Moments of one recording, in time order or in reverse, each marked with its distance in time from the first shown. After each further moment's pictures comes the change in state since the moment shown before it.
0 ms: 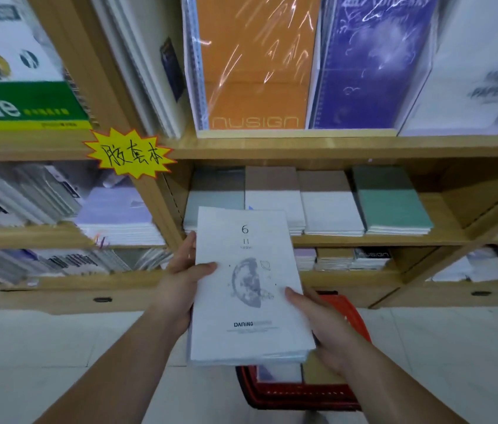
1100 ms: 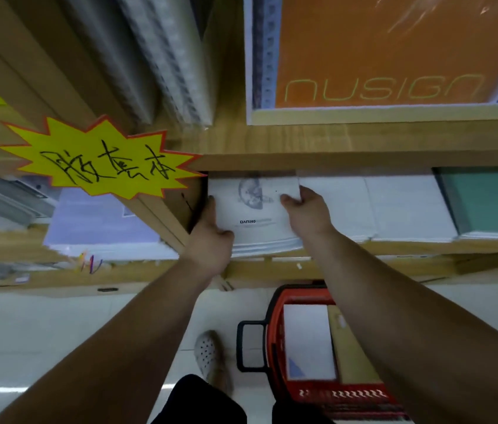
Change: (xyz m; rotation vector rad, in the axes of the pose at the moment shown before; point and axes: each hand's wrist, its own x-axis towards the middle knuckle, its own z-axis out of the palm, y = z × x) left_hand 0.227 0.010 -0.059 0.862 0.140 0.040; right_hand 0.333 -0.079 0.066 -0.645 0.464 -0.247
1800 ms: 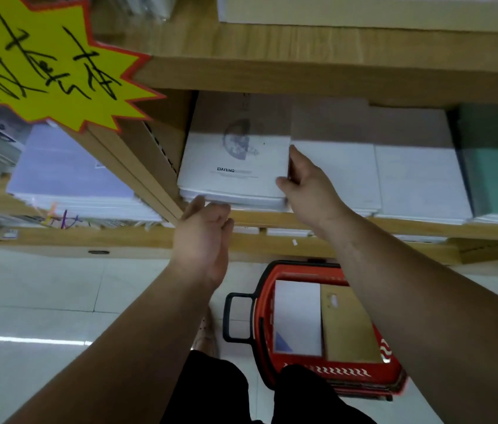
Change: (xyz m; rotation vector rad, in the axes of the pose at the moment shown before) left_hand -0.032 -0.015 0.047 -1.035 0.106 -0.324; right_hand -0.012 0.020 -0.023 -0.162 -0.273 -0.236
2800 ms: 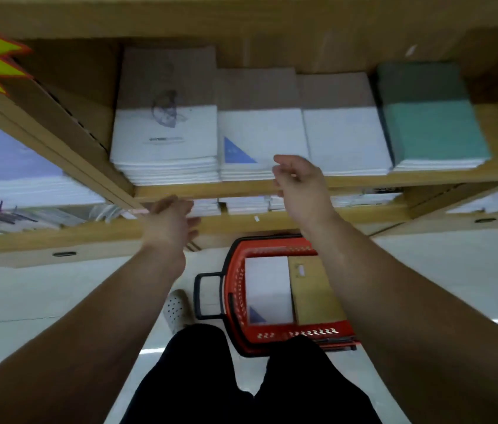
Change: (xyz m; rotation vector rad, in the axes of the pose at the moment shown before) left_hand -0.027 -0.063 0.011 0.375 0.149 -0.068; right_hand -0.095 0.058 -0.056 0.284 0.301 0.121
